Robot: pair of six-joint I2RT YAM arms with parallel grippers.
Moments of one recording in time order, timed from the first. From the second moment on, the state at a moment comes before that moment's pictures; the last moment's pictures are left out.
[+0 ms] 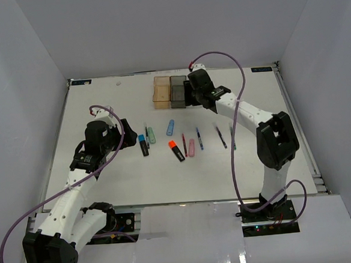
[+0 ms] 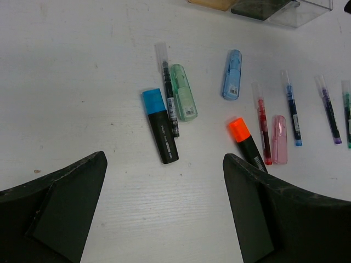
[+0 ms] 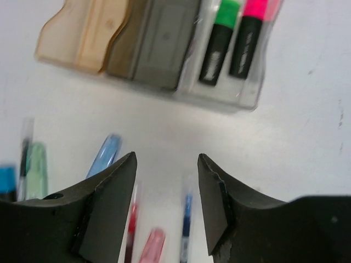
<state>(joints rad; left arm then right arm) -0.25 0.90 0.72 -0.34 0.03 -0.36 0.56 1.92 1.59 -0.34 0.23 0.31</state>
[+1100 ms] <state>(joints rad) -0.25 0.90 0.72 -0.35 -0.02 -0.36 0.96 1.94 1.28 -0.37 0.15 0.24</state>
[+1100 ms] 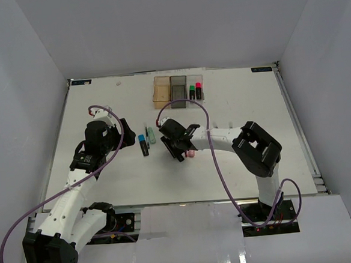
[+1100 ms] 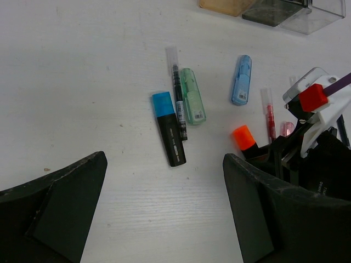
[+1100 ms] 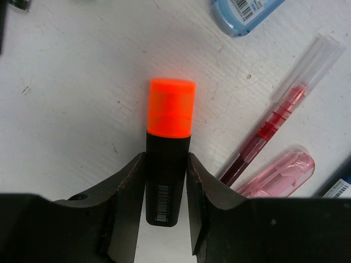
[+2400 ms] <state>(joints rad) -0.25 0.90 0.72 -0.35 -0.02 -0.36 0.48 2.22 1.94 -0.43 0.20 0.33</state>
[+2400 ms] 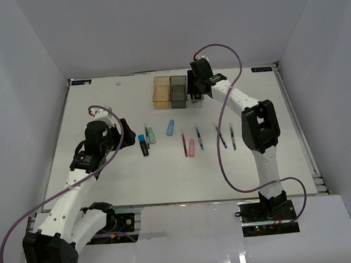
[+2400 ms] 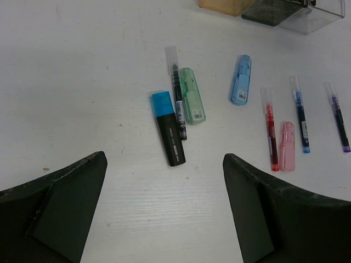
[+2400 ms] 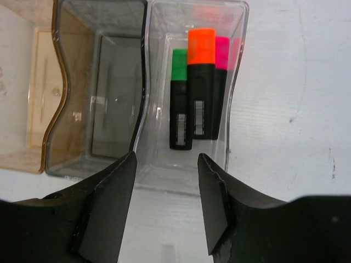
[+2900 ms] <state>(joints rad) -0.24 0.77 0.72 -0.36 -0.18 -0.39 0.92 1.96 1.64 -0.35 0.20 0.28</state>
